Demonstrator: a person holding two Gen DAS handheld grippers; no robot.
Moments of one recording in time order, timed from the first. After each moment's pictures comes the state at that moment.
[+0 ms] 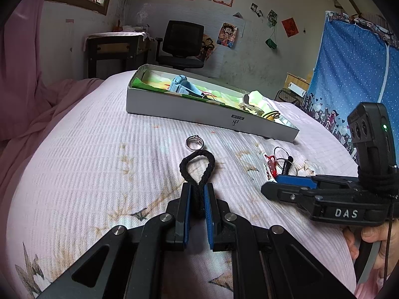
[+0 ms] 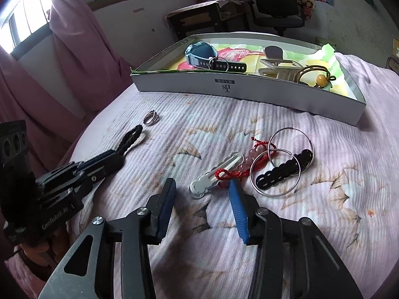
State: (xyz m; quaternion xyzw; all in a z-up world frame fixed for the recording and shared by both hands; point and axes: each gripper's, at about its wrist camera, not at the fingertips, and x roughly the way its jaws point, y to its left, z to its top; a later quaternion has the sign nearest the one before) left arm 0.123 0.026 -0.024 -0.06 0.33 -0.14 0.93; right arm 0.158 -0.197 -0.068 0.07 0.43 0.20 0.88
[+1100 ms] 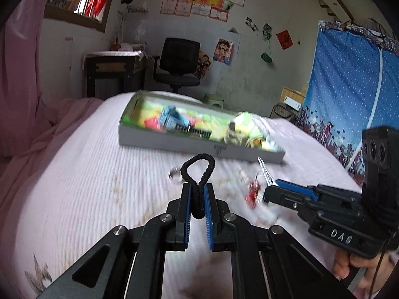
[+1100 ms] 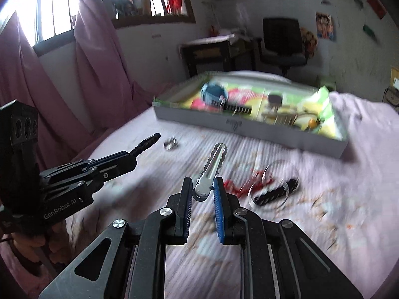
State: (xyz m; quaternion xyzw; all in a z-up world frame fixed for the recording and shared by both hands) left arm 0.118 0.010 0.017 -0.06 0.28 -0.14 0.95; right arm 0.124 -0.203 -0.033 0.04 0.31 0.20 0.93
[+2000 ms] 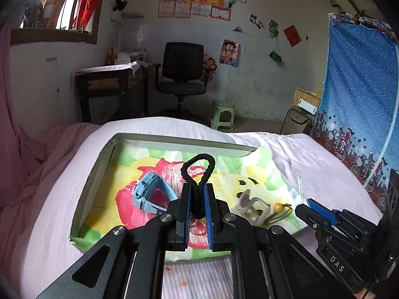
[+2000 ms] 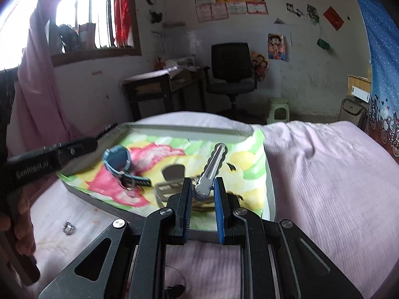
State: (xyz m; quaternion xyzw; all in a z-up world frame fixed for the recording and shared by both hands) left arm 0.267 -0.050 0.053 -0.02 0.28 -0.10 0.95; right arm 0.236 -0.275 -0.018 0.05 0.26 0.06 0.96
